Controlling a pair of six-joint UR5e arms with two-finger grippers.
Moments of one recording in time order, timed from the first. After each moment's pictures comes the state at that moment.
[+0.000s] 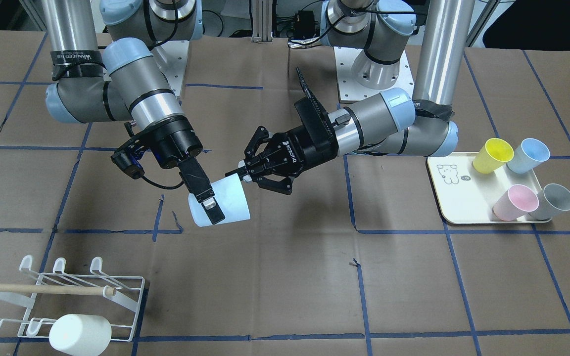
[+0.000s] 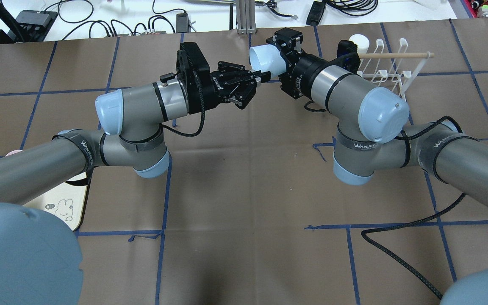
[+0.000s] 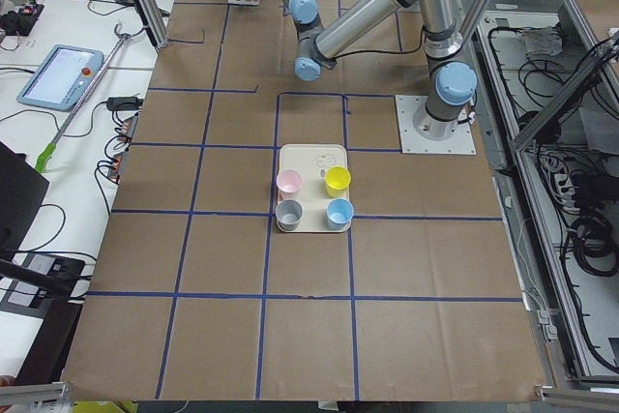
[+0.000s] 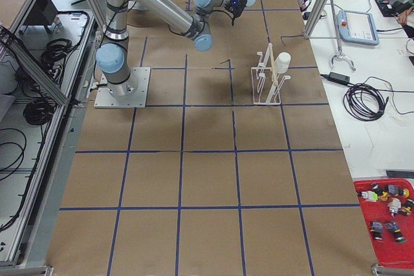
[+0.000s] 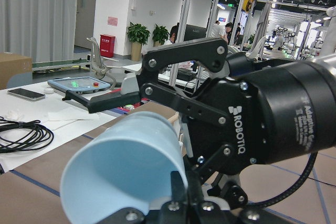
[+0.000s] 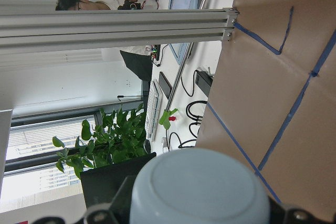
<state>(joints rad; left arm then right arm) -1.64 -2.04 -1.96 0.48 0.47 0.17 1.67 -1.24 2.05 -3.56 -1.13 1.48</state>
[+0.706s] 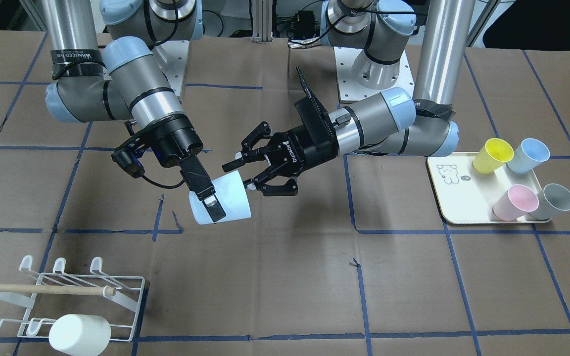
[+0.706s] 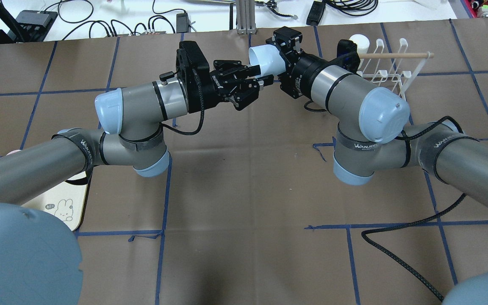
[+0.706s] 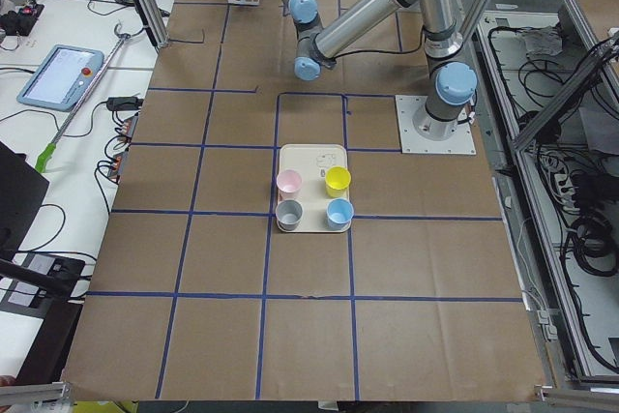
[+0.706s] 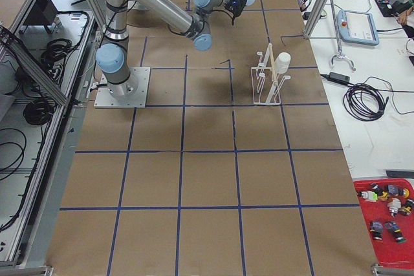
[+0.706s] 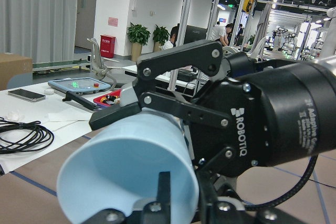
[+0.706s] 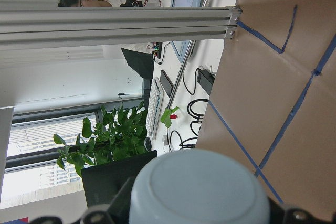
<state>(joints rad) -1.64 -2.04 -1.96 0.48 0.47 0.15 1.67 -1.25 2.05 -3.56 -1.12 1.47</state>
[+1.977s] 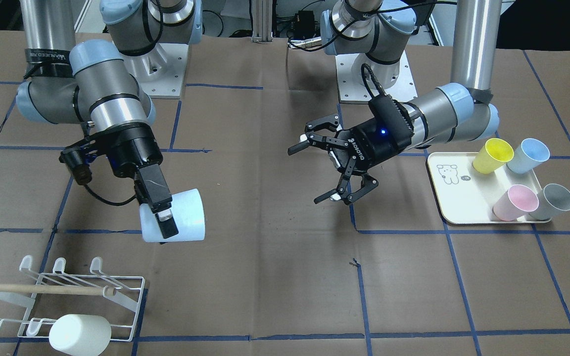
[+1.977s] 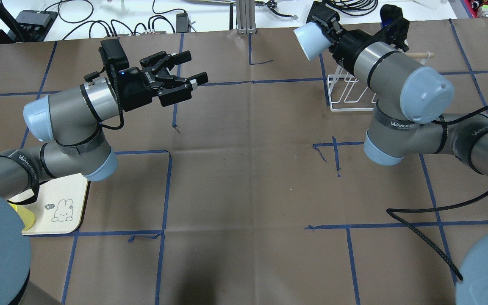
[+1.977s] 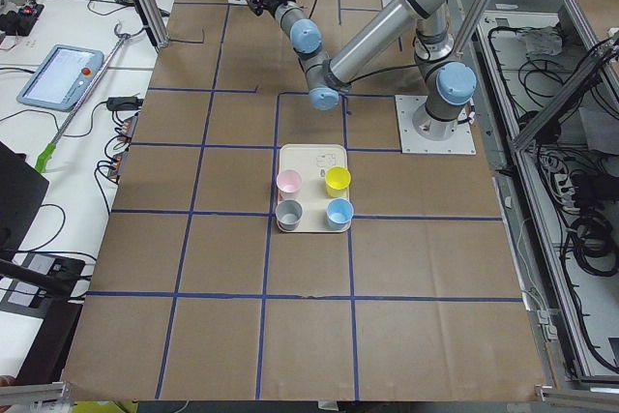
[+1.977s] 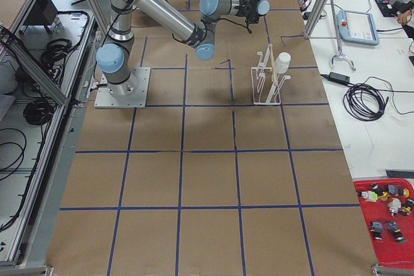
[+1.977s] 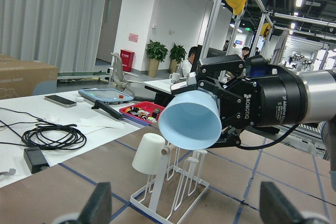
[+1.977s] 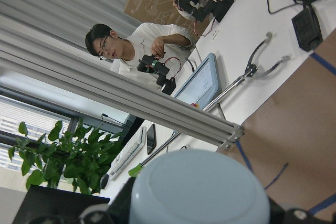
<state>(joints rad) -1.36 -1.98 -2.05 0.50 0.33 0.13 1.48 -1.24 2.00 -3.56 -1.12 0.82</state>
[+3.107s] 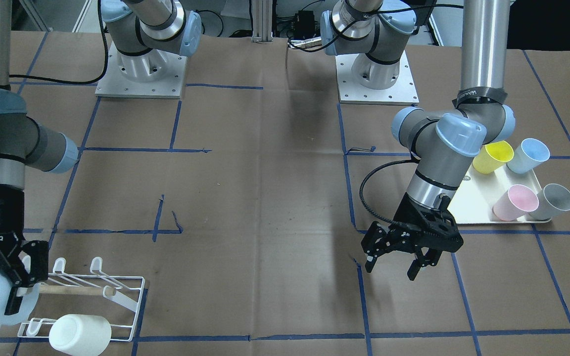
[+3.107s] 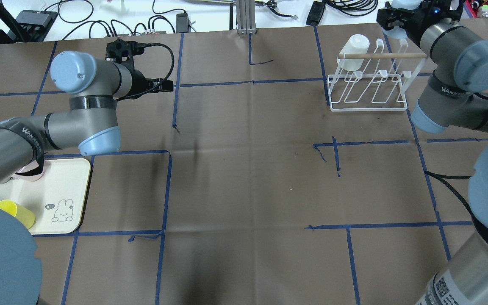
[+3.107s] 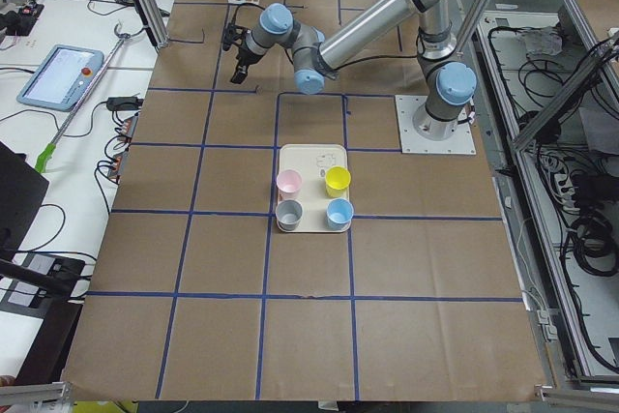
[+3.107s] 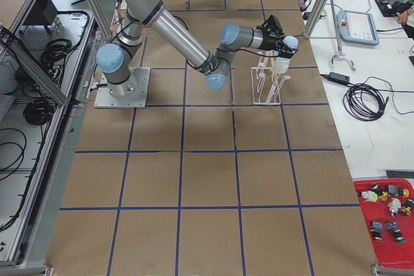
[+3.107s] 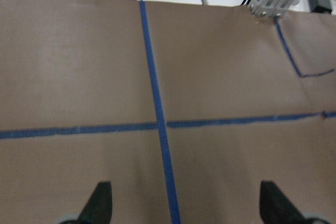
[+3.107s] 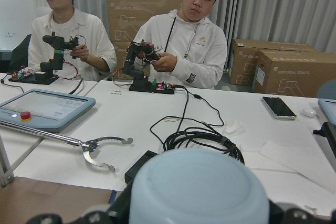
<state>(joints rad) -1.49 -1.95 -1.84 -0.49 1.40 0.13 1.25 -1.05 1.80 -3.56 -1.17 -0.18</state>
